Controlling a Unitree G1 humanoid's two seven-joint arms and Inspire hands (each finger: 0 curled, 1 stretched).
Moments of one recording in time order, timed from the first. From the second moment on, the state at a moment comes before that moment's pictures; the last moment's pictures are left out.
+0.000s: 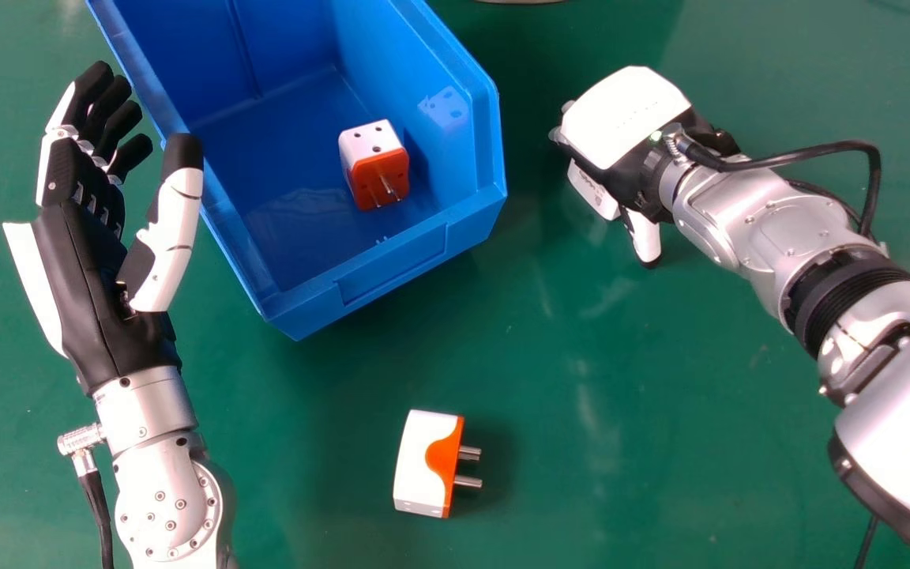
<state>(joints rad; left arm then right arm) -0.15 0.06 0.25 0.60 0.03 -0.88 0.24 -1.05 -0.28 0.85 1.28 -1.05 -0.14 -0.10</state>
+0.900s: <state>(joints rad) -0.15 0.05 0.25 0.60 0.04 -0.89 0.24 -1.01 -0.30 0.83 1.30 -1.03 -0.19 -0.41</state>
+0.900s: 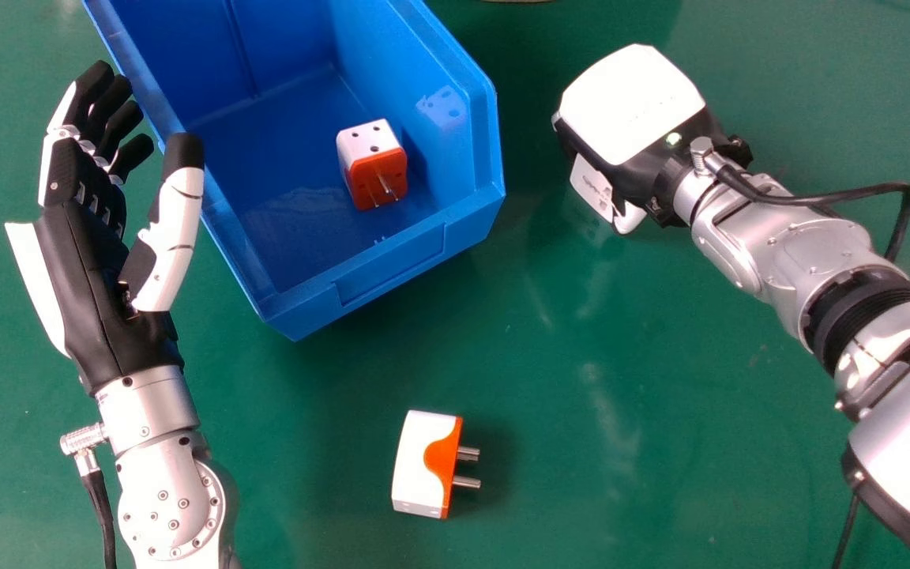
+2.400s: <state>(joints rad) -0.15 0.06 0.25 0.61 0.04 -0.89 0.24 -0.93 -0.34 0.63 1.14 -0.89 -0.30 -0.55</state>
